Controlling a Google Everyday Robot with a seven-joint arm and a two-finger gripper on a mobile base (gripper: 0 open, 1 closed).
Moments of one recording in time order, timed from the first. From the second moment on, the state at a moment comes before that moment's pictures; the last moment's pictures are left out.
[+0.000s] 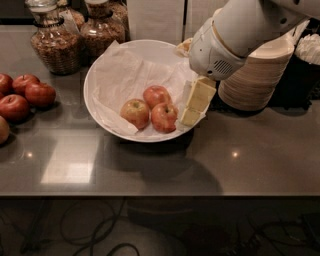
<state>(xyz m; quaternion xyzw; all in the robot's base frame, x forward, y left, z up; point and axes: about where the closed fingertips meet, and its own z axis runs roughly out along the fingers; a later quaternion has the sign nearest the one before) 0.514 -0.047 0.951 -0.69 0.66 0.09 0.29</state>
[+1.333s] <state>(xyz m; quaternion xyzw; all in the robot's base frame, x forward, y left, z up) 0.547 0.009 0.920 -0.73 0.60 0.13 0.29</state>
